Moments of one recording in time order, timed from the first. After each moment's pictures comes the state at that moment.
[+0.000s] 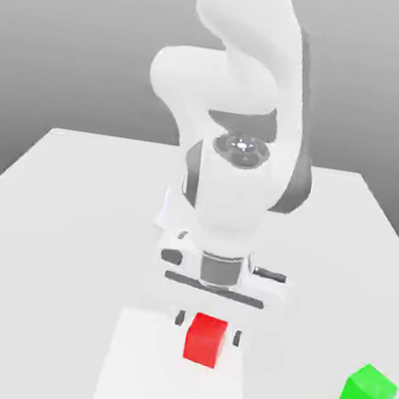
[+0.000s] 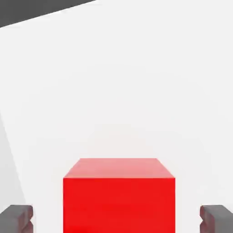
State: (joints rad) arm 0.01 0.23 0.07 -2.77 -0.10 3.00 1.24
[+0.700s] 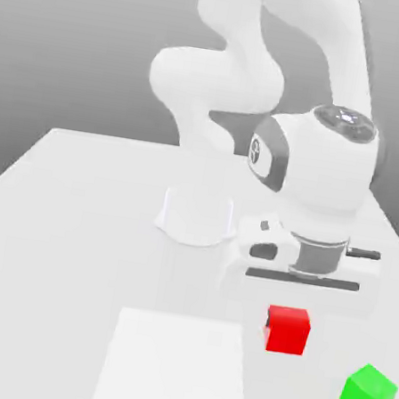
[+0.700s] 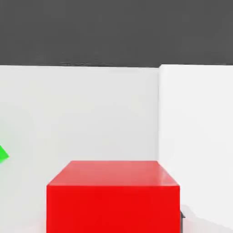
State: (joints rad) arm 0.18 0.12 0.26 -2.53 -0.06 2.64 1.11
